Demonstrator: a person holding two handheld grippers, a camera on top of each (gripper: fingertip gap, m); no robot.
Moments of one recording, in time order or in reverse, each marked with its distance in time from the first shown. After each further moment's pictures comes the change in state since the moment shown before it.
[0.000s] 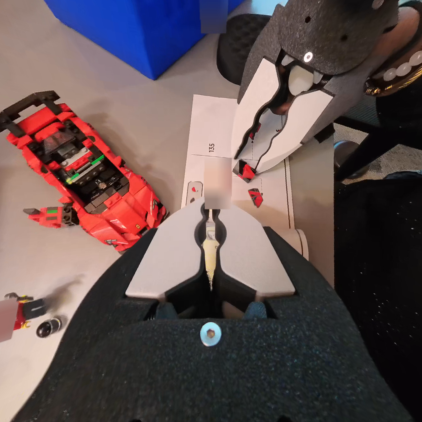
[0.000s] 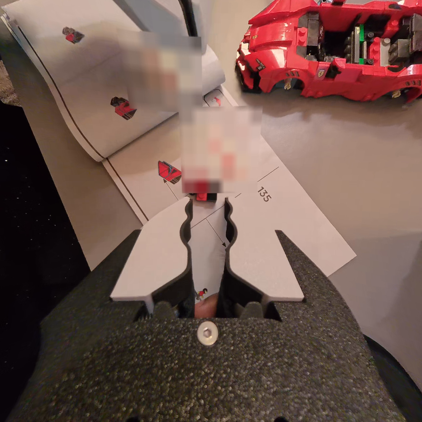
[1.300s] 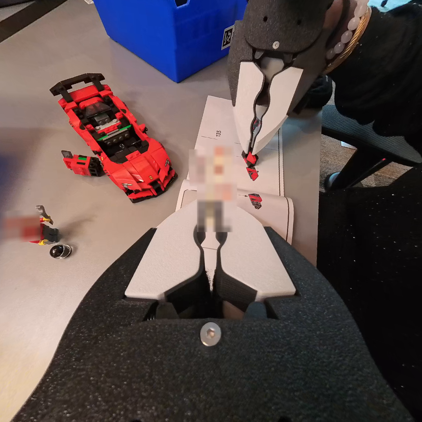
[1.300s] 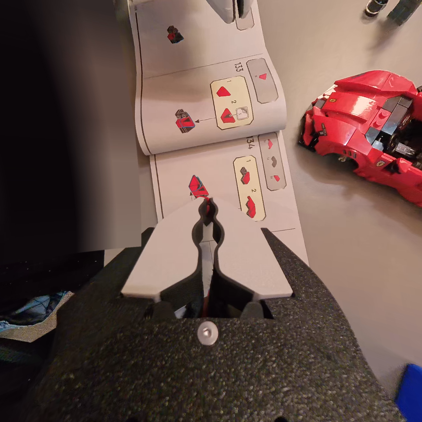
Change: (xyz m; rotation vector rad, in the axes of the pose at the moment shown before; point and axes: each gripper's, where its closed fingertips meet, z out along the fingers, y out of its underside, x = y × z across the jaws) left arm 0.000 0.028 -0.050 0.143 -0.054 -0.081; right arm -0.019 -0.023 0.000 -0.050 -0.365 -0.295
